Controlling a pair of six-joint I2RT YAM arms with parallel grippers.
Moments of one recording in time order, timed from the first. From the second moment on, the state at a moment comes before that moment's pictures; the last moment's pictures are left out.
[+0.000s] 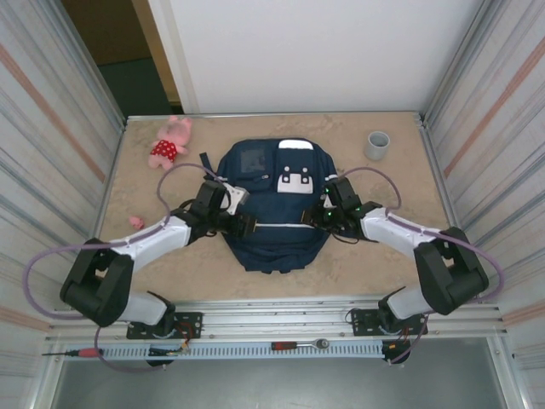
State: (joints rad) left arm -0.51 1.37 0.73 -0.21 0.28 -0.18; right arm 0.49 1.42 0.77 -0.27 -0.23 0.77
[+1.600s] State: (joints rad) left arm 0.00 1.52 0.38 0.81 -0.11 0.05; right arm -0.10 1.50 0.41 0.58 -0.13 0.14
